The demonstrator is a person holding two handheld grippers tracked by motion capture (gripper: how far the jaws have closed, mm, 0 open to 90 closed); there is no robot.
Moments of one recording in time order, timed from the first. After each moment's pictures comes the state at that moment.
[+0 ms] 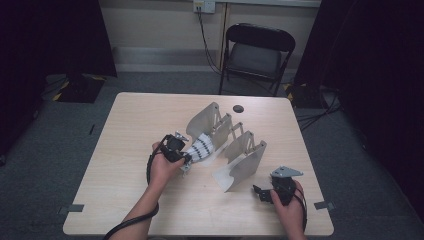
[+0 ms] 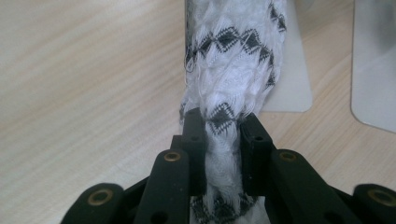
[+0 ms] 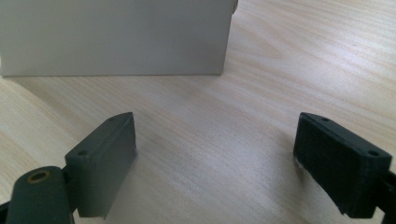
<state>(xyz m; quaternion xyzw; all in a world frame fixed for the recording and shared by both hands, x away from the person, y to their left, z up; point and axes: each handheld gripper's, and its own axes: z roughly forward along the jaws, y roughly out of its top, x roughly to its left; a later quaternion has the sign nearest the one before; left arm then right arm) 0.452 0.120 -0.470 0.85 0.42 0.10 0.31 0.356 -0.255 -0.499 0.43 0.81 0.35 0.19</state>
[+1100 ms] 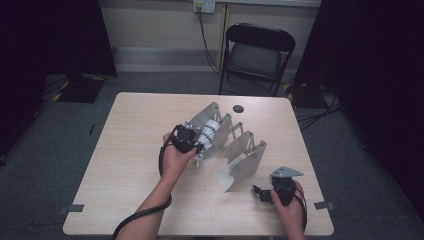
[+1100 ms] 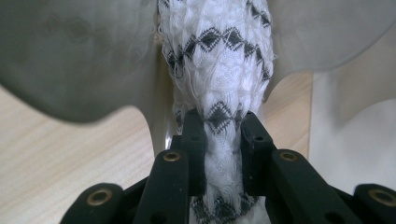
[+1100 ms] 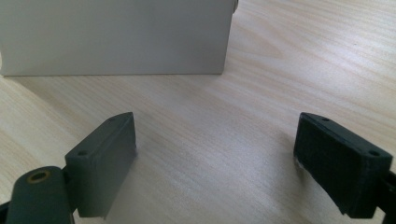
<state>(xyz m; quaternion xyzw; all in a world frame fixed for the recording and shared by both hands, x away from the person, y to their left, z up) 0.467 0.087 -0.442 0.83 0.42 0.12 0.35 0.356 -0.255 -0.499 0.43 0.81 0.35 0.19</state>
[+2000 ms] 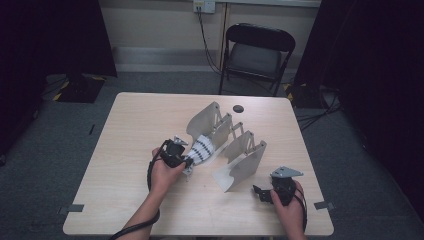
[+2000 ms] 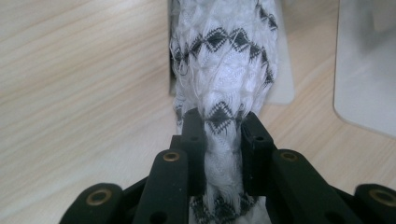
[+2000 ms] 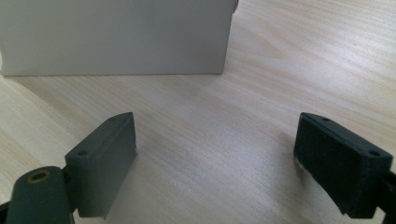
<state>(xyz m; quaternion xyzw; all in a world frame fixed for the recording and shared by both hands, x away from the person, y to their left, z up) 0.436 0.122 -0.474 0.83 0.43 0.10 0.33 0.356 -0.255 -0.499 0.43 0.81 0.35 0.19</state>
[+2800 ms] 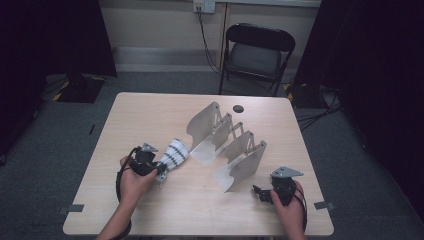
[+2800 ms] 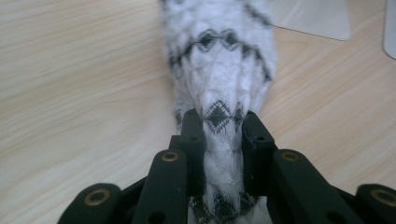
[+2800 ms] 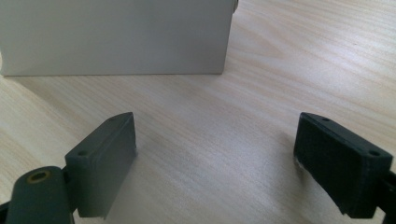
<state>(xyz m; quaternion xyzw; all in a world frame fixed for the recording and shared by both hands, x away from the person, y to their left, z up) 0.404 0.207 -0.470 0.81 0.48 0.12 0.33 0.356 -0.255 -0.499 0.43 0.81 0.35 0.19</state>
